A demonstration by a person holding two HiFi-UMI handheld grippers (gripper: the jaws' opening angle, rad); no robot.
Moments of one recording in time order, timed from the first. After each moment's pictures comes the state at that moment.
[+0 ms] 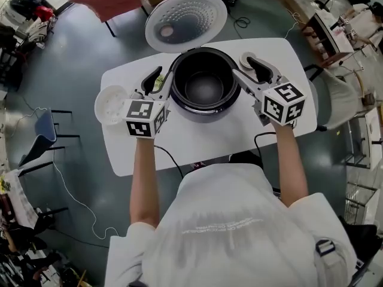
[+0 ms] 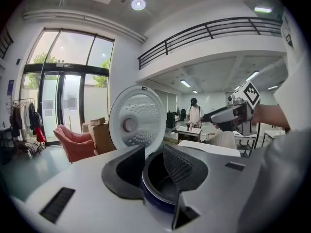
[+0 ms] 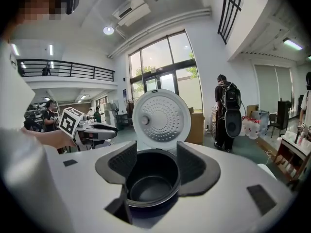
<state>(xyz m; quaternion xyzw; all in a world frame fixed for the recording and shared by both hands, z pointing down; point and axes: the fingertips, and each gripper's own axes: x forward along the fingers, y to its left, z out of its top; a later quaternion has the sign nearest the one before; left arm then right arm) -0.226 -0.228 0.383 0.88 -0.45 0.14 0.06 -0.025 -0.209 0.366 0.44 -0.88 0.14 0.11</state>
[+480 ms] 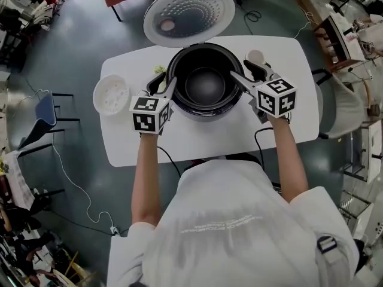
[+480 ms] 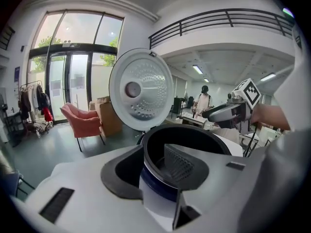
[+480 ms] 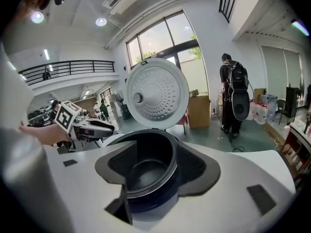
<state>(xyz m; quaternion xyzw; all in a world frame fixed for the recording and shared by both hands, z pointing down) -0.206 -0.230 0.459 0.84 -0.47 0.21 0.16 -0.006 -0.241 0.446 0.39 -0.88 0.21 0.17</state>
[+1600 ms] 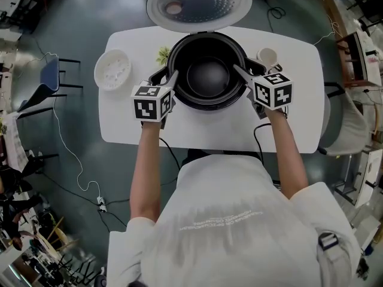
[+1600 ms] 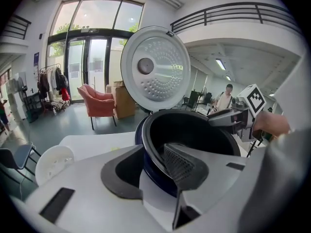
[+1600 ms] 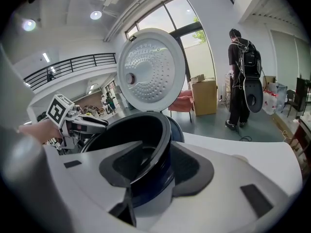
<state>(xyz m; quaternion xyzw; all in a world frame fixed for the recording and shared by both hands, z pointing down) -0.219 -0.218 0.499 0.76 -0.54 0.24 0.26 -0.019 -0.267 0.505 0.33 -0.88 0.26 0.22</state>
